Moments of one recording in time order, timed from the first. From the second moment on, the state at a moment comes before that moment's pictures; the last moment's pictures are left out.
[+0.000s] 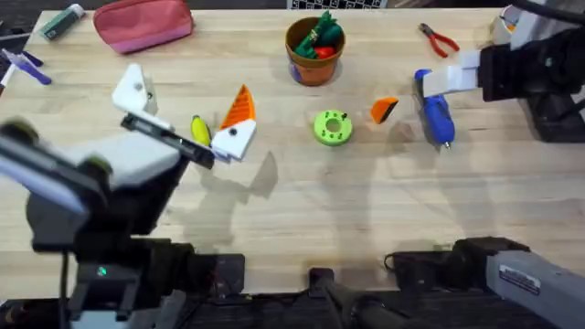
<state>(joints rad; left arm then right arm) -0.01 0.24 0.12 0.28 0.43 0.08 0.00 1.15 1.17 -1.05 -0.04 -0.08</state>
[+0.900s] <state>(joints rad) -0.01 0.01 0.01 -0.07 0.80 -0.03 0.00 1.15 1.17 -1.05 -0.04 -0.08</state>
